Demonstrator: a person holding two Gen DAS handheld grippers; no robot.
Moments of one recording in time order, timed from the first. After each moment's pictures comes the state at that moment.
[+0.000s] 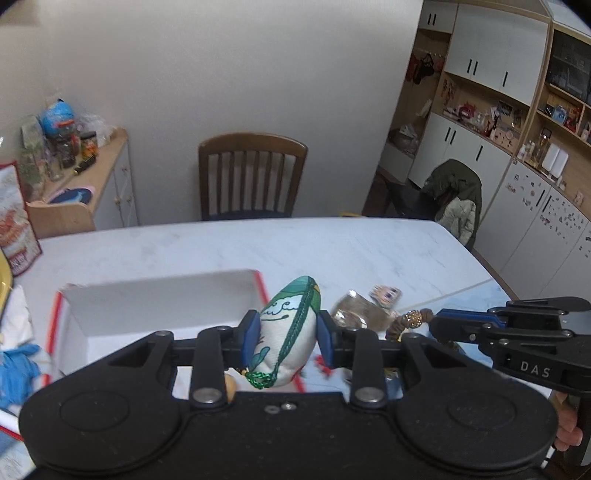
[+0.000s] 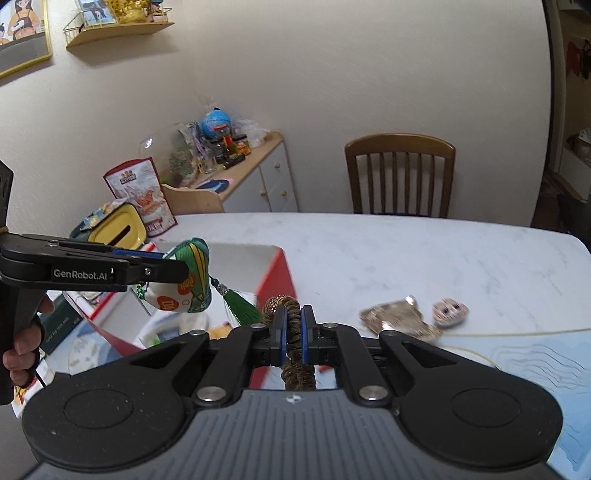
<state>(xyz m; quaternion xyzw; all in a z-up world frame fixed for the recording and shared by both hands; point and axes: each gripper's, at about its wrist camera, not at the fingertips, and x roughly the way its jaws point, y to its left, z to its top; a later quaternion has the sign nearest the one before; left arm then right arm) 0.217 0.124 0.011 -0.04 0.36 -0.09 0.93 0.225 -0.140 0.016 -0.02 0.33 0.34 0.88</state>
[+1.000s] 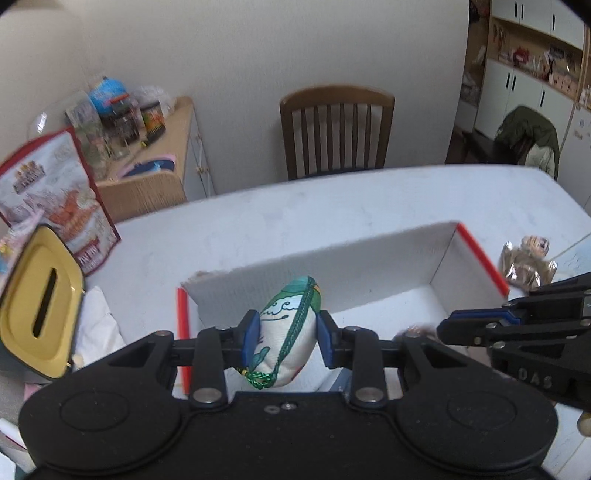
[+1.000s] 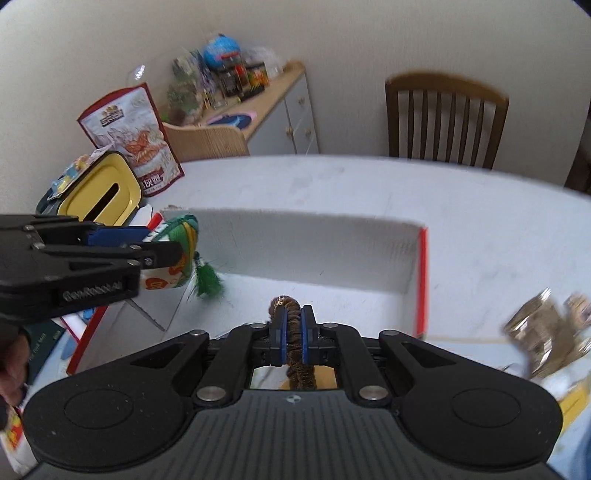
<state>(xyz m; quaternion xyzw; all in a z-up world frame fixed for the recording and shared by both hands) 0.286 0.244 -0.070 0.05 0.42 -0.01 0.91 0.274 0.069 -0.073 -0.04 0.44 0.31 0.84</state>
